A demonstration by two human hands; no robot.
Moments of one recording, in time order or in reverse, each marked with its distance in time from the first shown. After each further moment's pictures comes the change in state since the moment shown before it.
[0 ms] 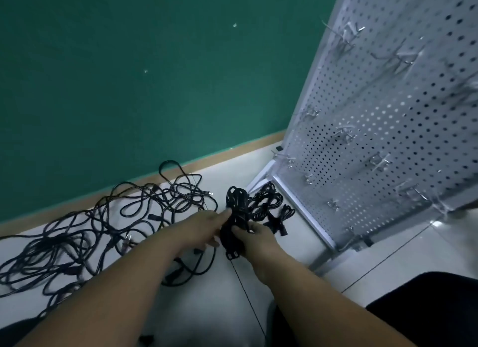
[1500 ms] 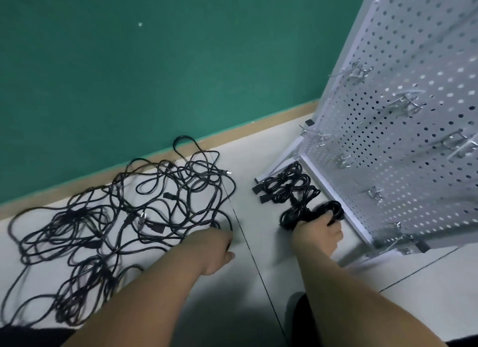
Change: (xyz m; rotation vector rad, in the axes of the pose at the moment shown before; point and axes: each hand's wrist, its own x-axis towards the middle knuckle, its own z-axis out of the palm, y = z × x) left_hand 0.055 -0.074 0.044 0.909 -0.057 0.001; right_hand 0.119 0.055 -0.097 -0.852 0.715 0.098
